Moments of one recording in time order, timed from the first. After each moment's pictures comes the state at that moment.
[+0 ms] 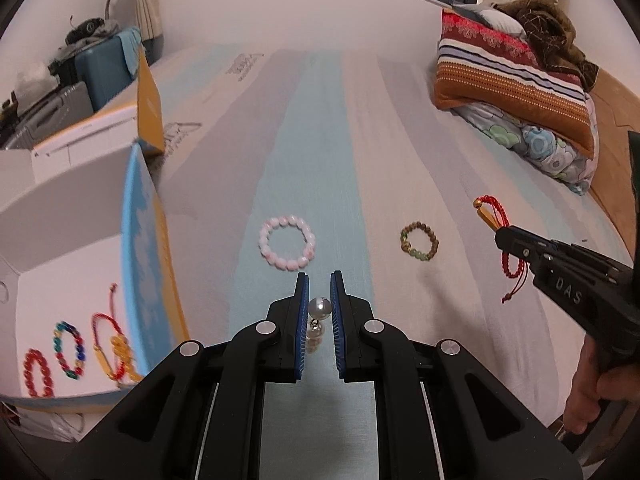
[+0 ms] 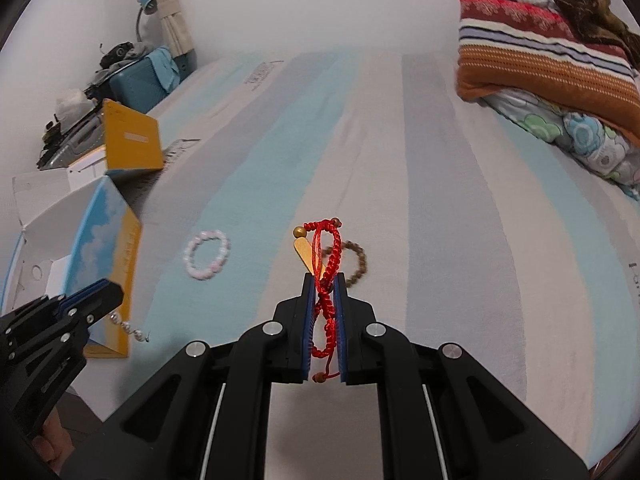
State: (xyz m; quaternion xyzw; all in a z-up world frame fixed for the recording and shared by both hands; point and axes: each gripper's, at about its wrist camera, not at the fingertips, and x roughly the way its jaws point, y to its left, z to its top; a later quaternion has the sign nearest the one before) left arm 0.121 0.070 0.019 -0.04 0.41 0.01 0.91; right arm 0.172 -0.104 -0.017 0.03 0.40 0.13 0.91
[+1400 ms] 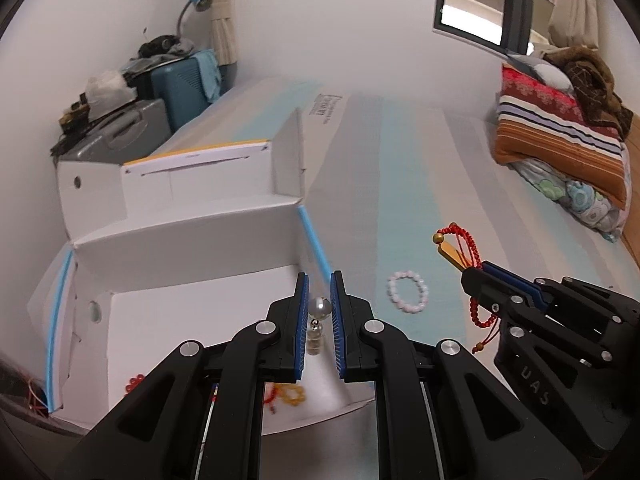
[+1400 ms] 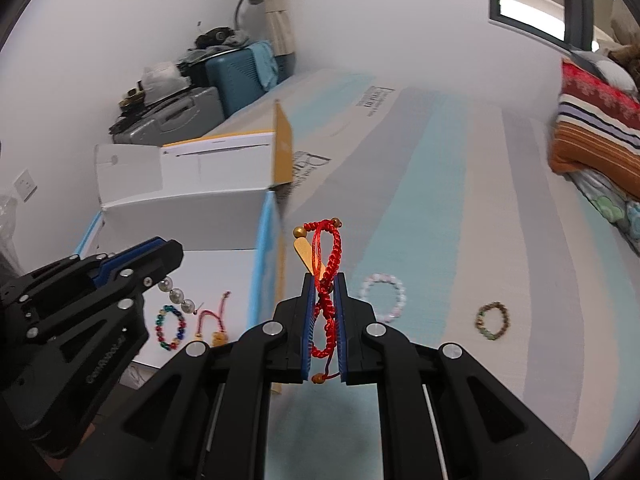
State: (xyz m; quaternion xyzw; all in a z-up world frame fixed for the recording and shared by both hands) left arm 0.078 0.197 0.094 -0.04 0.36 0.10 0.93; right arm 0.124 0.084 0.065 -0.03 0.36 0.24 0.90
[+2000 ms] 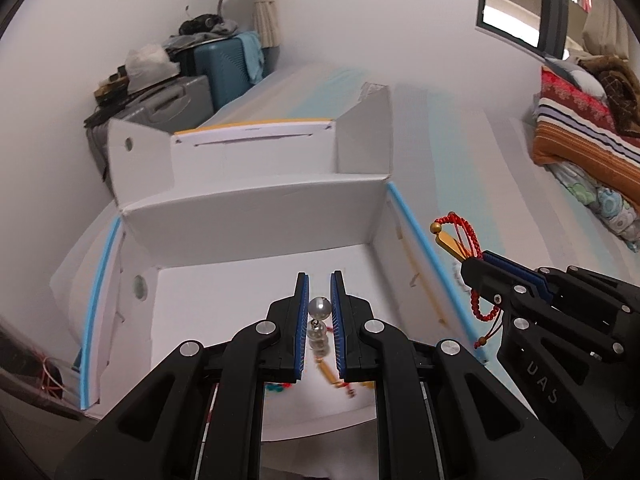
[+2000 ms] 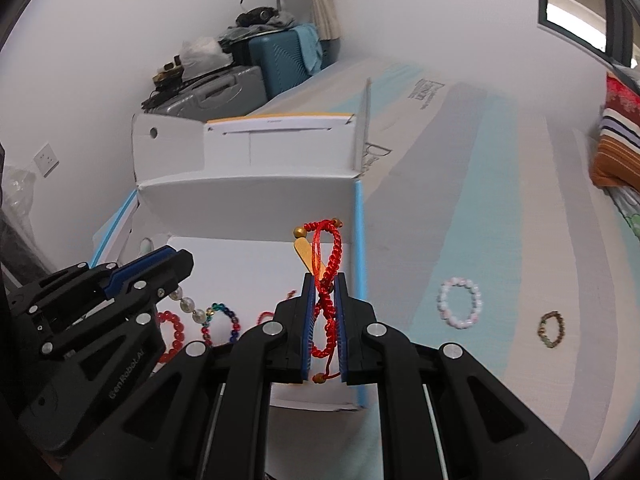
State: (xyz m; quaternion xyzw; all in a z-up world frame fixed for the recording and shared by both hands) left arm 0.046 0.269 0.078 -0.06 0.38 0.15 0.91; right arm 0.111 0.170 0.055 -0.05 0.37 0.29 0.88
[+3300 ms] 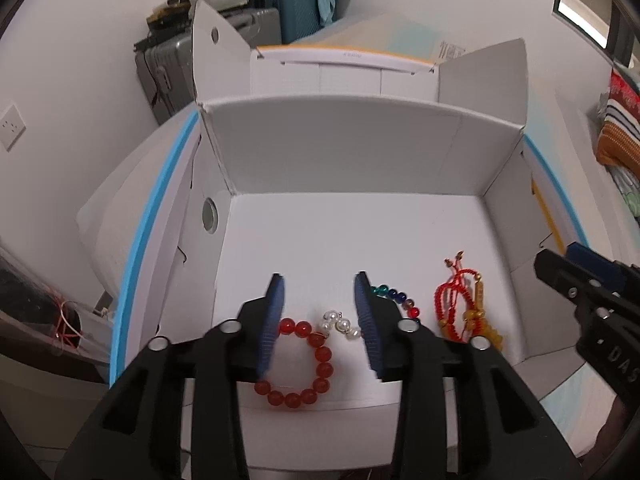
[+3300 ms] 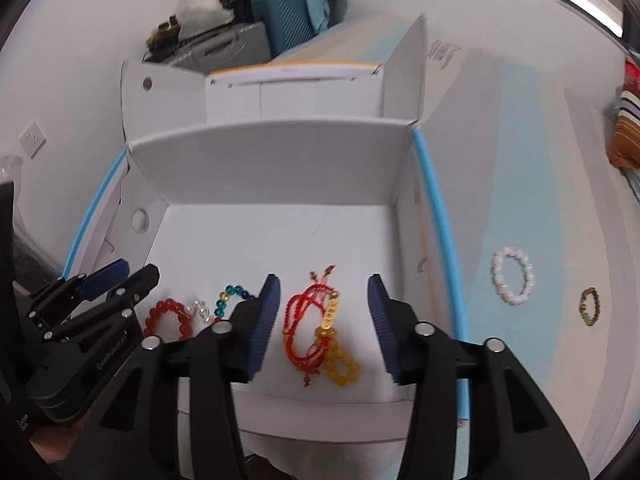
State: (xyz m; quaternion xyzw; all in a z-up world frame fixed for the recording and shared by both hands) left arm 0.021 0.361 0.017 -0.10 0.44 0.23 0.86; right arm 0.117 0.224 0.019 -0.07 0.43 0.28 0.86
